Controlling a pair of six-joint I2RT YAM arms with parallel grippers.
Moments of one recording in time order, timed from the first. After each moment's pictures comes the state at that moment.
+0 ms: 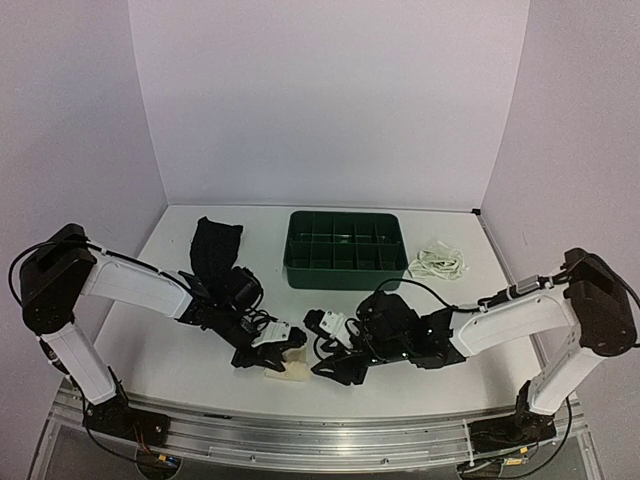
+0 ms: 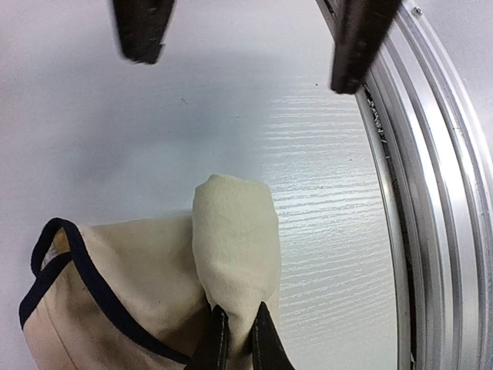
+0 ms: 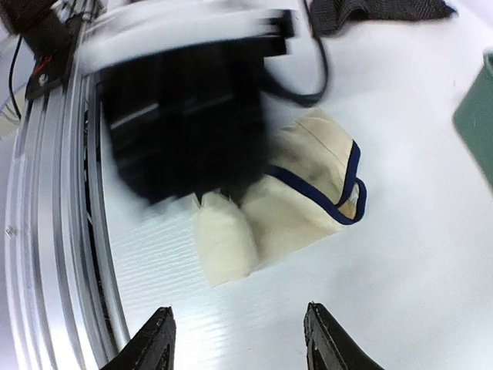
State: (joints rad) left arm -0.88 1.67 0.81 -0.21 0.57 0.70; right arm 1.15 1.64 0.78 0.17 -0.12 -0.01
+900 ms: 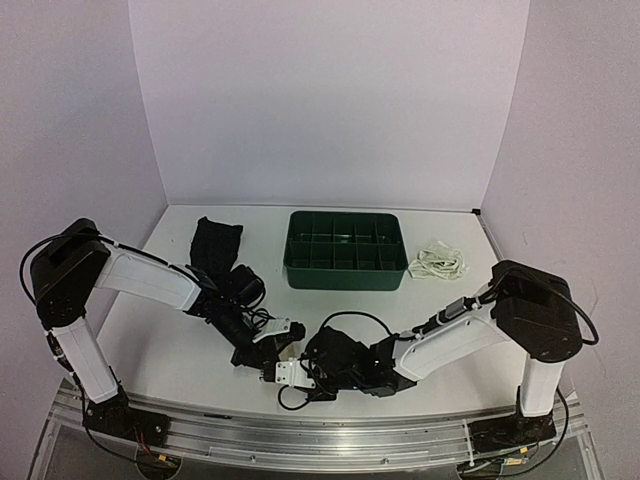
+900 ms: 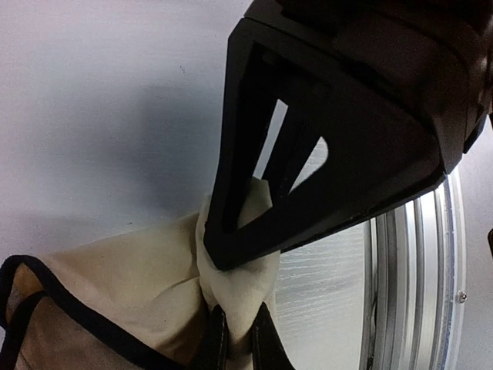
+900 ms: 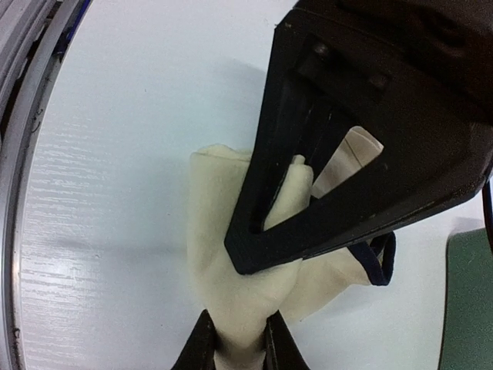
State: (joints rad) left arm -0.84 1.74 0.87 -0.34 0.66 0.58; right arm 1.29 1.96 0.98 0.22 0.16 -0.53
